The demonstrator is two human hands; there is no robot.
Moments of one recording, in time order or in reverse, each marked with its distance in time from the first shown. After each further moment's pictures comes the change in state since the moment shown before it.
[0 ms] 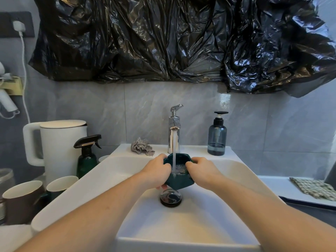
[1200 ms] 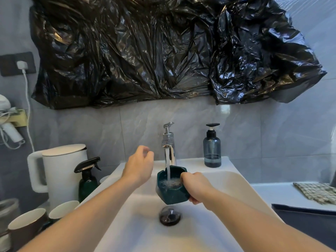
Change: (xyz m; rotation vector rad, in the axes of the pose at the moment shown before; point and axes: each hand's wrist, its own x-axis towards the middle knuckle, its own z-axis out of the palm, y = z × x) left_hand -0.001 0.028 -0.056 0.011 0.382 0.069; right_hand 0.000 -0.009 -0.004 0.348 -0.093 0.205
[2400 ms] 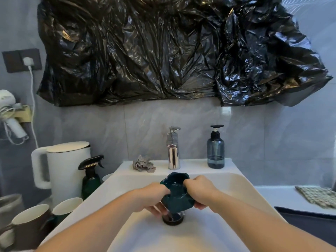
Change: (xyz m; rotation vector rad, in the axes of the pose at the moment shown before) left_hand -0.027 -0.030 0.034 -0.011 -0.687 -0.270; right_hand 0.000 0.004 0.002 -0.210 0.001 0.021
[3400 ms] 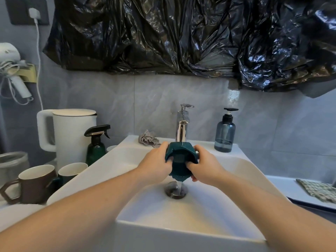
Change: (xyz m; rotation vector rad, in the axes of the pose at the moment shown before) left_hand 0.003 -0.019 0.001 0.179 0.508 0.514; right_hand -0.002 0.002 0.005 -0.156 0.043 -0.401
